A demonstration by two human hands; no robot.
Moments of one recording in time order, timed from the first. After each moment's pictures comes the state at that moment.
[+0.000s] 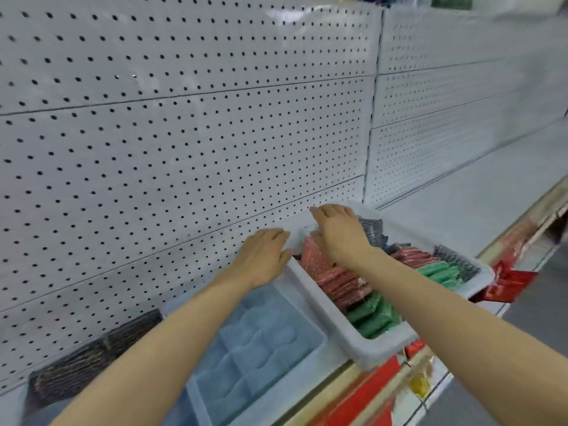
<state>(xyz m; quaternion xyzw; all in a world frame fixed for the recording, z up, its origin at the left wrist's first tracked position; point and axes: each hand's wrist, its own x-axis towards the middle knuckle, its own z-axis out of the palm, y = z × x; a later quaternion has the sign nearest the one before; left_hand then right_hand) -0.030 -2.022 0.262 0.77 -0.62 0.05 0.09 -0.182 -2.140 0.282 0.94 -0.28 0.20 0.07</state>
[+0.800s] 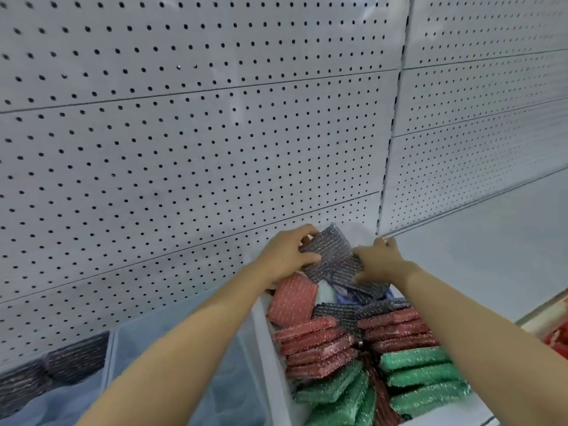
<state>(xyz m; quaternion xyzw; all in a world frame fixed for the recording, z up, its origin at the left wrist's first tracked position) -0.062 -2.170 0.277 0.79 -0.55 -0.12 0.27 -0.202 -2.349 0.230 0.95 -0.30 -0.09 0.03</state>
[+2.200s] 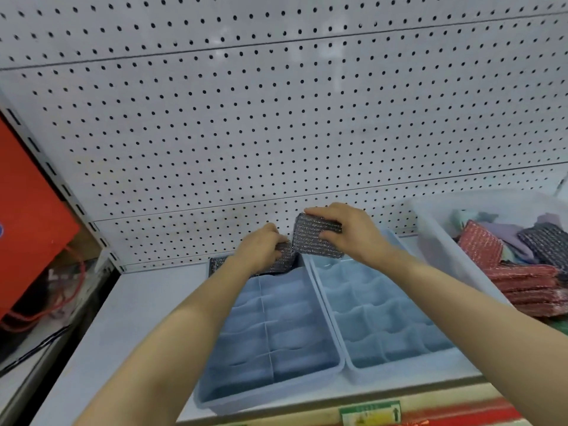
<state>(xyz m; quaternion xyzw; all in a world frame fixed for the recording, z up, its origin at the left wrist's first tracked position) 0.124 -1.800 0.196 0.91 -0.41 0.00 0.05 -0.024 -1.975 0.249 0.93 0.00 0.21 -0.29</state>
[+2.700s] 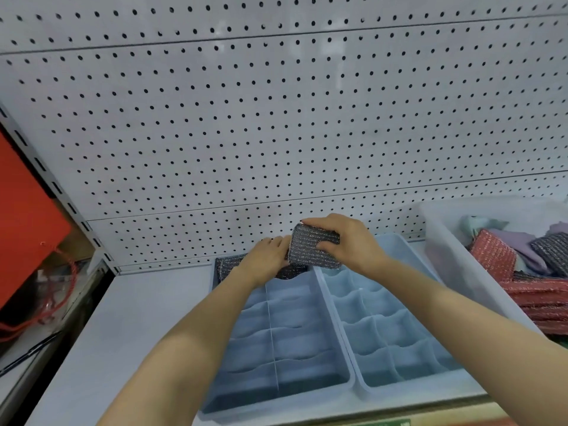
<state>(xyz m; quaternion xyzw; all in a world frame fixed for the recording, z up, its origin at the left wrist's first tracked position) 0.144 -1.803 0.156 0.89 -0.46 -0.01 0.03 -0.002 -1.969 0.231 0.93 -0.01 0.18 -0.32</state>
